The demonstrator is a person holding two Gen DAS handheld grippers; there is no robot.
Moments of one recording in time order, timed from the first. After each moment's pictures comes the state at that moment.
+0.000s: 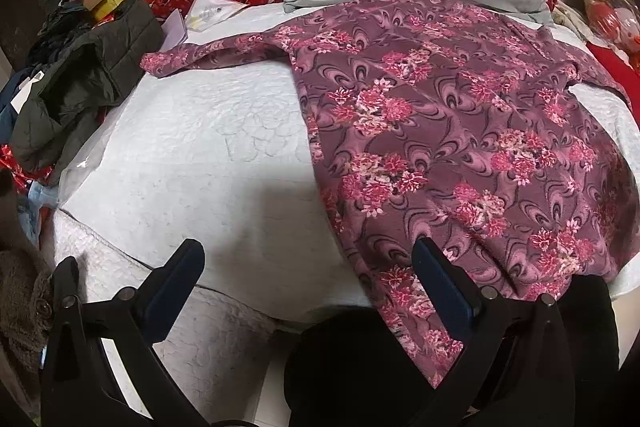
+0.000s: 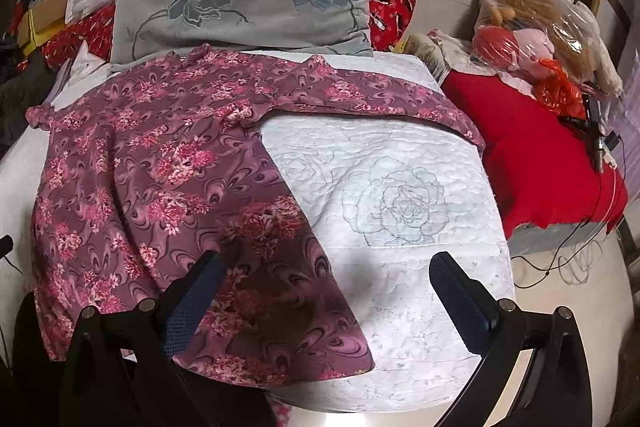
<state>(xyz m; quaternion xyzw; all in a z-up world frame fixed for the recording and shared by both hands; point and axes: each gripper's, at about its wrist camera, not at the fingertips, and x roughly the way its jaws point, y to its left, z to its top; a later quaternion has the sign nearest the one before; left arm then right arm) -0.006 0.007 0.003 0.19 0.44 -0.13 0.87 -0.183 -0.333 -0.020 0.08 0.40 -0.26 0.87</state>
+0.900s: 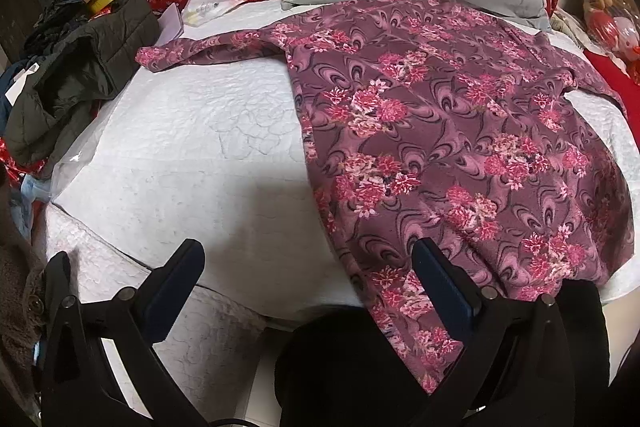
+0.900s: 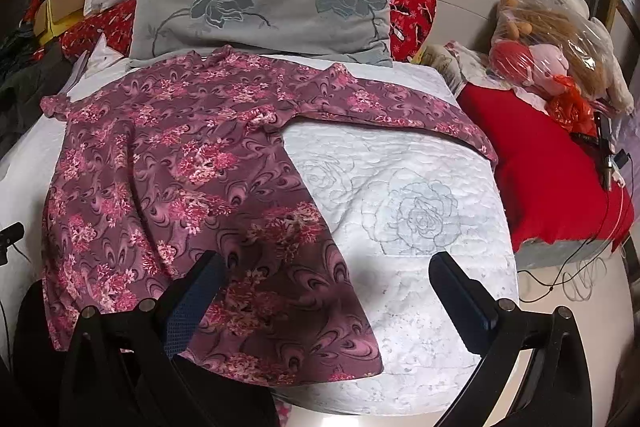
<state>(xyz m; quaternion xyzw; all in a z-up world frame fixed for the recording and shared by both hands) -0.004 0.008 0.004 0.17 0.44 -0.14 0.87 -0.179 -0.321 -0.013 0.06 0.40 -0.24 0.88</state>
